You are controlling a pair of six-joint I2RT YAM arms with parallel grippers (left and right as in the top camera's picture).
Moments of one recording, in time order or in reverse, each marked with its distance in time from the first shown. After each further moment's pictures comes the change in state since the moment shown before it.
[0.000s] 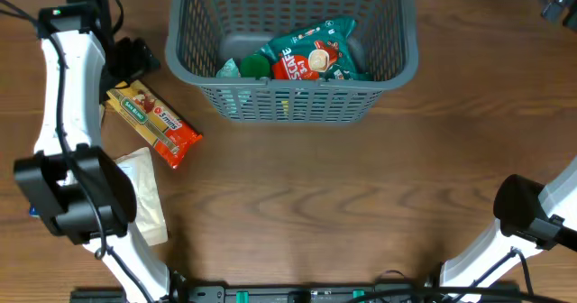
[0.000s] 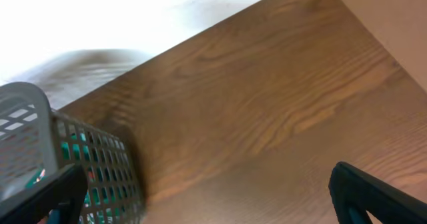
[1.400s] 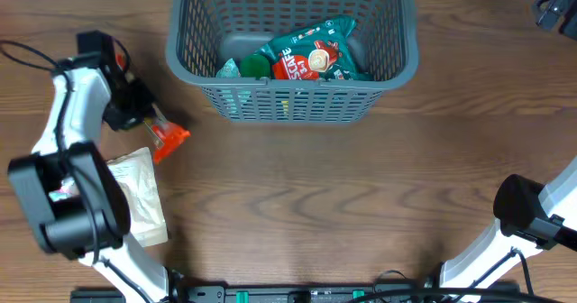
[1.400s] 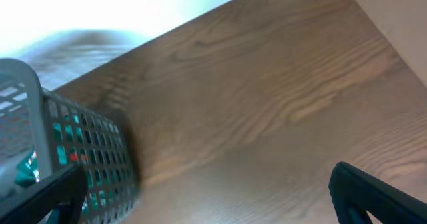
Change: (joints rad) left arm 0.057 -0.120 -0.362 0.229 0.177 0.045; right arm 0.000 0.000 0.000 -0.055 -0.004 -0.049
